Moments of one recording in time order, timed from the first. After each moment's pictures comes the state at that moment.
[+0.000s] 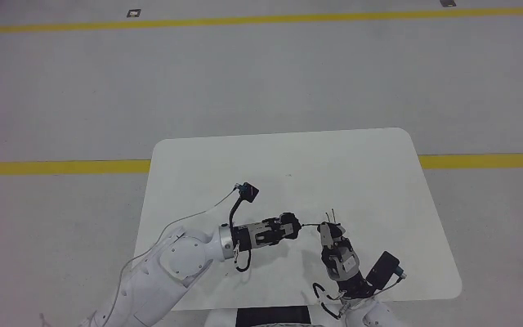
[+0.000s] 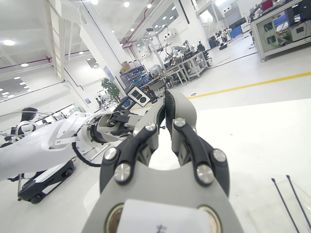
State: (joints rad) left arm 1.44 -1.03 -0.91 -1.83 0.05 -0.34 -0.55; right arm -1.96 -1.00 0.99 -1.86 -1.00 -0.16 -0.87
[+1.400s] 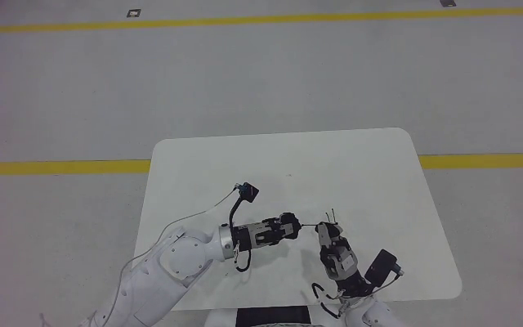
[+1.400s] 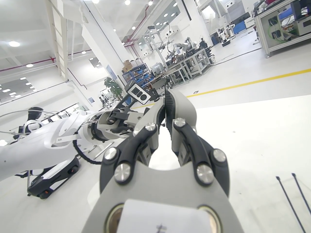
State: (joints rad) left arm 1.44 -1.03 -0.91 -1.83 0.05 -0.34 -0.55; right arm -1.97 -1.04 1.03 -1.85 -1.02 -0.22 -0.84
